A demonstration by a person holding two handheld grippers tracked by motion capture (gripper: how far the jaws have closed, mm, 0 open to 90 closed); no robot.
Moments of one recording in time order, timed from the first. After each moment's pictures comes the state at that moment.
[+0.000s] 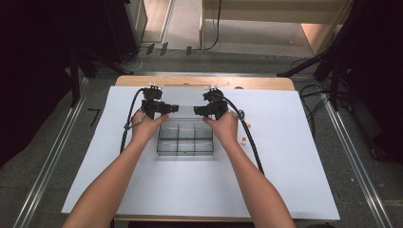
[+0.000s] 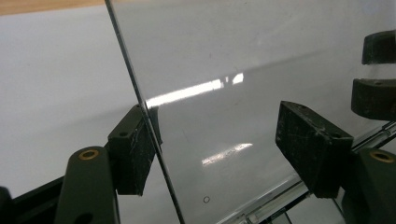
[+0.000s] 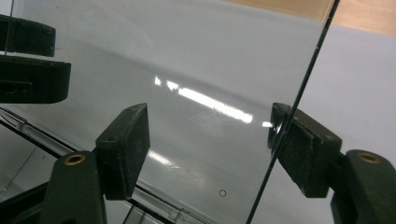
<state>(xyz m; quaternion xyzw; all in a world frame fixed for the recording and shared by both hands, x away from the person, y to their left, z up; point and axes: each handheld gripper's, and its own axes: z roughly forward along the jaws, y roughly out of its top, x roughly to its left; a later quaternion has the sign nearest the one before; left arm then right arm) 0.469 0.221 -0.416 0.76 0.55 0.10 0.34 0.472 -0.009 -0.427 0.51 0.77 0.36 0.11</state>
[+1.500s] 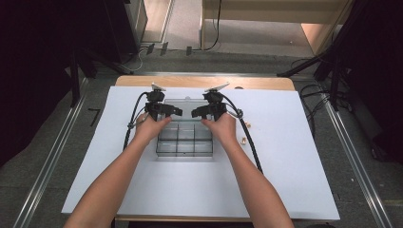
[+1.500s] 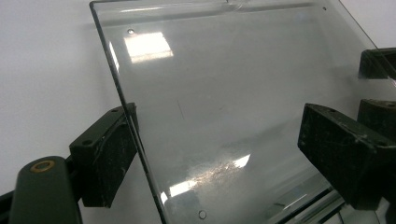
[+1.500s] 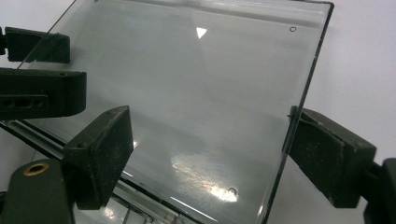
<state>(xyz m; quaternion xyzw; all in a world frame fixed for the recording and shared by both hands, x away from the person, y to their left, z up) 0.486 0.220 -0.439 0.75 0.60 0.01 0.29 0.488 -0.008 -0.444 0.56 0.76 0.31 0.00</state>
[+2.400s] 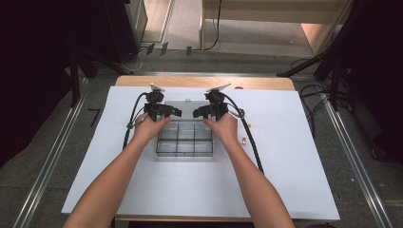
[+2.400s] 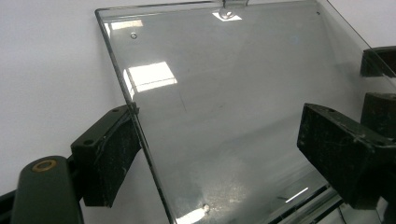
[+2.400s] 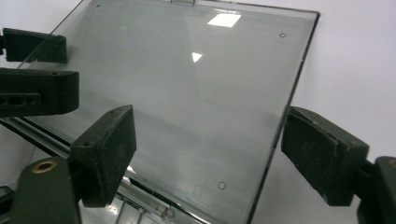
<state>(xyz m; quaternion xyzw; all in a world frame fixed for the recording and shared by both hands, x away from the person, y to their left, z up) 0.485 0.222 -0.440 0.74 0.60 0.01 0.29 0.489 -0.014 -0.444 0.57 0.77 0.31 -0.01</state>
